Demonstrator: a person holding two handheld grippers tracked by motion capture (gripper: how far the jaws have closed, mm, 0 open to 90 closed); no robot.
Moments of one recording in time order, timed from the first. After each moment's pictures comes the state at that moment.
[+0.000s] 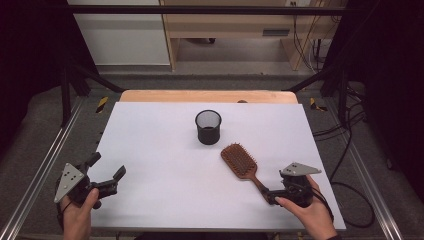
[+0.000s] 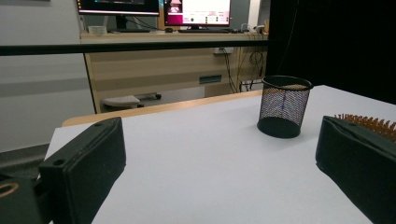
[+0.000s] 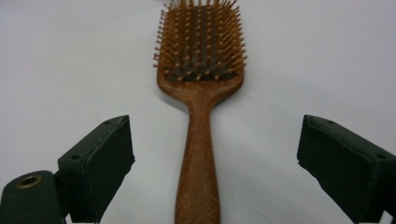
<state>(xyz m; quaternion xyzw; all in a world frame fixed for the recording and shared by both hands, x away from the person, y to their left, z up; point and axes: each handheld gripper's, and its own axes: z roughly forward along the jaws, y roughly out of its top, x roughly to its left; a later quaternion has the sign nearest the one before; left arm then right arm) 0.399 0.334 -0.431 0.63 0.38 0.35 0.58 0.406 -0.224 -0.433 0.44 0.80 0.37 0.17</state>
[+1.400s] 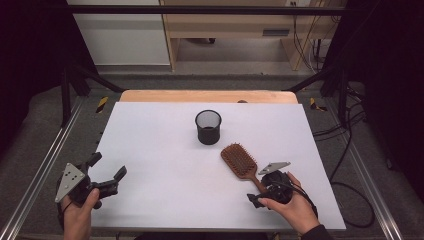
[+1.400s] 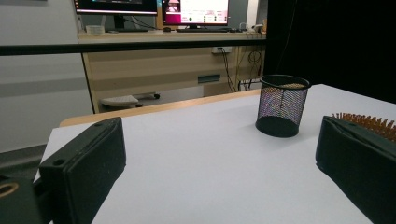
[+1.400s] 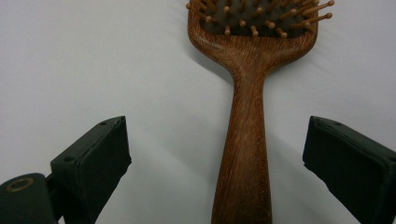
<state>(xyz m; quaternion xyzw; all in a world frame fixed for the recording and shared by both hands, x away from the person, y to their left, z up) 0.400 0.334 -0.431 0.63 0.37 0.35 0.58 0.426 -0.187 -0.451 0.42 0.86 0.27 0.11</state>
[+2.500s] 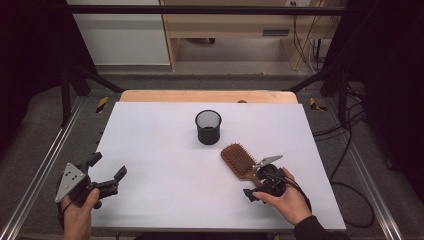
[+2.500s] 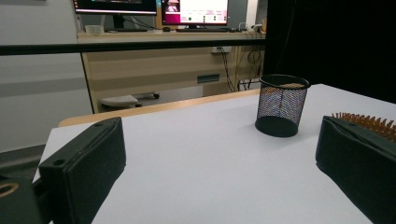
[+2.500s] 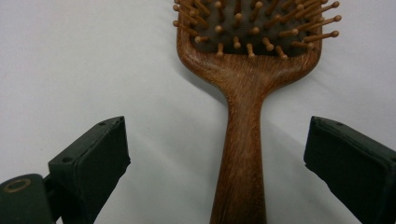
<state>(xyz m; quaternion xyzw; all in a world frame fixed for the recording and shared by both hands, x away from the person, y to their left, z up) 0.400 0.333 -0.431 0.63 0.37 0.35 0.58 0.447 -0.176 -0.454 0.43 0.86 0.25 0.10</state>
